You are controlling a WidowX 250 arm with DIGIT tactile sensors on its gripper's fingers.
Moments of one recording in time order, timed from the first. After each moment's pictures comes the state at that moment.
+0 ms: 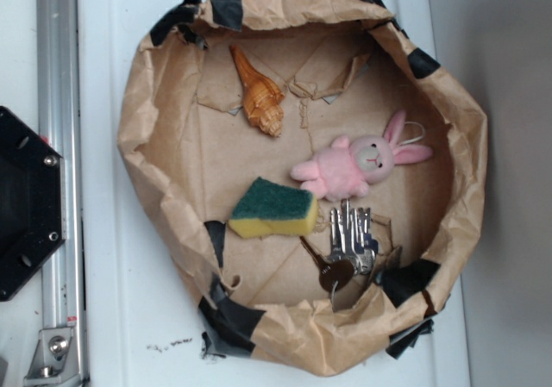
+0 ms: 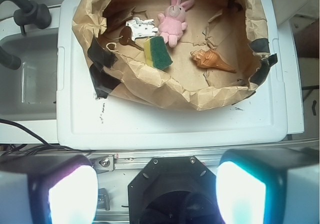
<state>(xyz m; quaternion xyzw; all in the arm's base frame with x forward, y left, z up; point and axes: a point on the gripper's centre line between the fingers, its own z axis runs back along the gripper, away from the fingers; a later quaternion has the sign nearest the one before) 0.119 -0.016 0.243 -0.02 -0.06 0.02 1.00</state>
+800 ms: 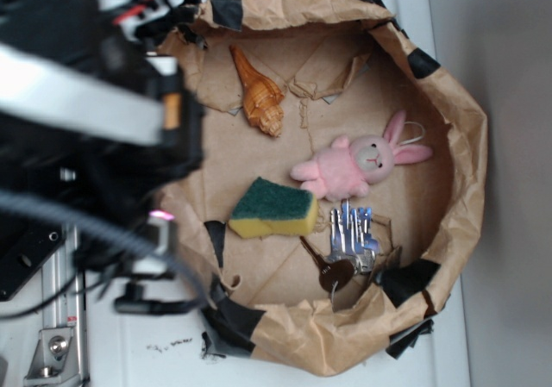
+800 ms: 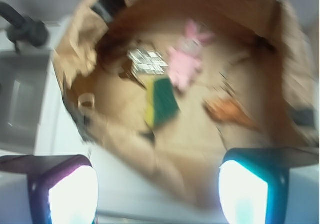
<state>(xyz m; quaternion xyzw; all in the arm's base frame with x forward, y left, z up) 0.200 0.003 0.174 -0.07 -0.10 -0.03 0.99</state>
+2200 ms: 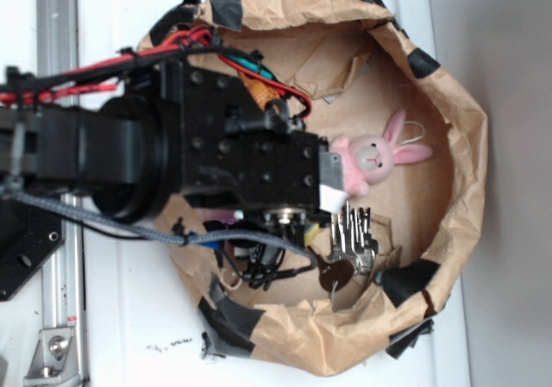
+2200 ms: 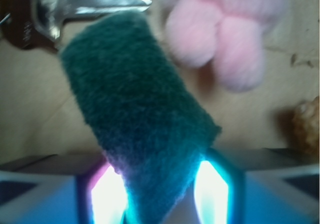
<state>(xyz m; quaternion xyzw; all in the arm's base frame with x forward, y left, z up) 0.239 -0.009 0.034 -0.01 0.03 0.00 1.00</state>
